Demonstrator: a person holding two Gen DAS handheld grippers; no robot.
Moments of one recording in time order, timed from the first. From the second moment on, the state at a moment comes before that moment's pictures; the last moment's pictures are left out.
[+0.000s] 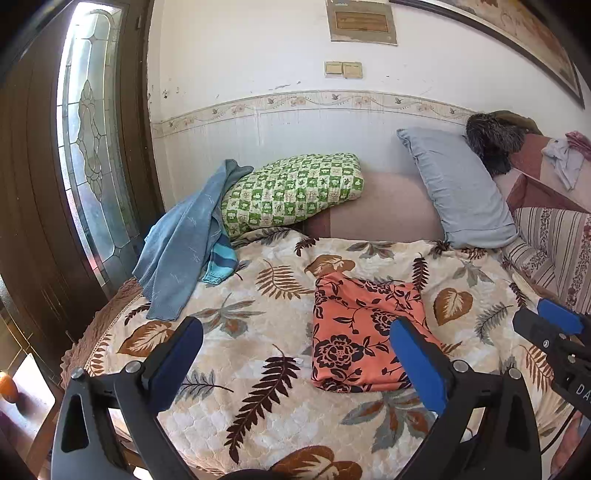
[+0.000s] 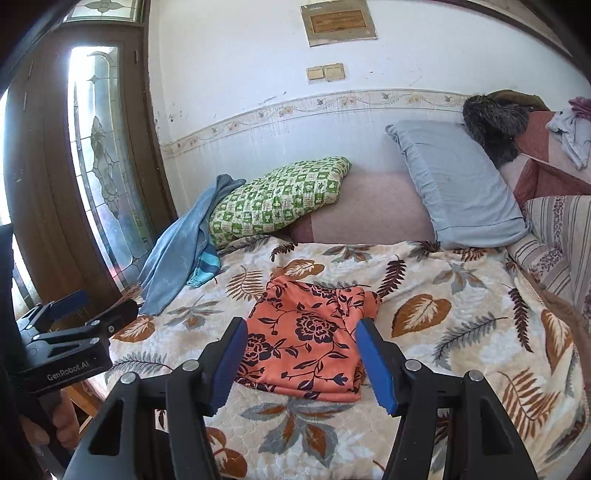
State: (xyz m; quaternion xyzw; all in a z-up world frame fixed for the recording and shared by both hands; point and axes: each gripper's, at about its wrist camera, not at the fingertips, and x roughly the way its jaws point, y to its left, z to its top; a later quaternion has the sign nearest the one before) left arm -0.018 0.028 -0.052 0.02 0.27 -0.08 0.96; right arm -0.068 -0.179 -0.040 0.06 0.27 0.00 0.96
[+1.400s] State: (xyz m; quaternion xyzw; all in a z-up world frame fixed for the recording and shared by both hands) left arm -0.048 0.033 -0.019 0.04 0.26 -0.06 0.96; right arm -0.088 -0.170 -0.037 0.05 0.28 0.01 0.96
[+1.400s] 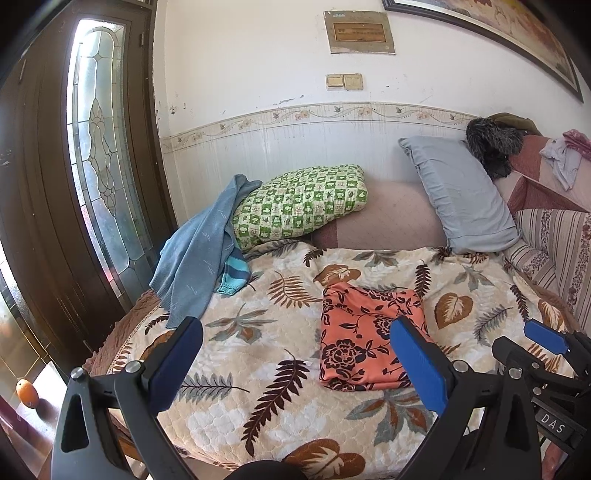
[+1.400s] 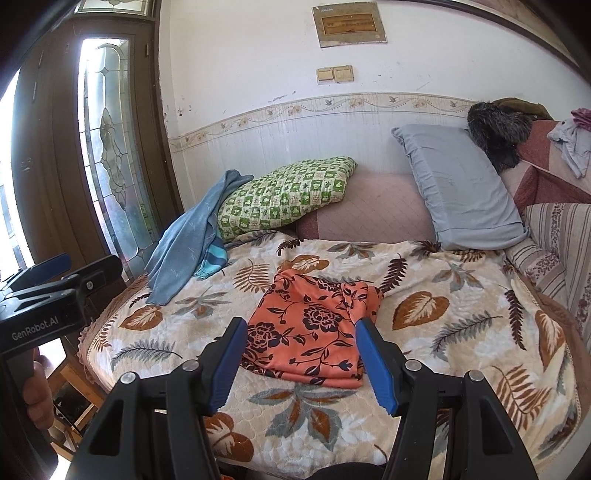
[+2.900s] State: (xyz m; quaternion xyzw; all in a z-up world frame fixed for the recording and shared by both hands) left arm -0.040 -0.007 -0.024 0.08 0.27 -0.08 0.96; right arm -0.085 -0.198 -0.037 0.07 0.26 -0.01 0.96
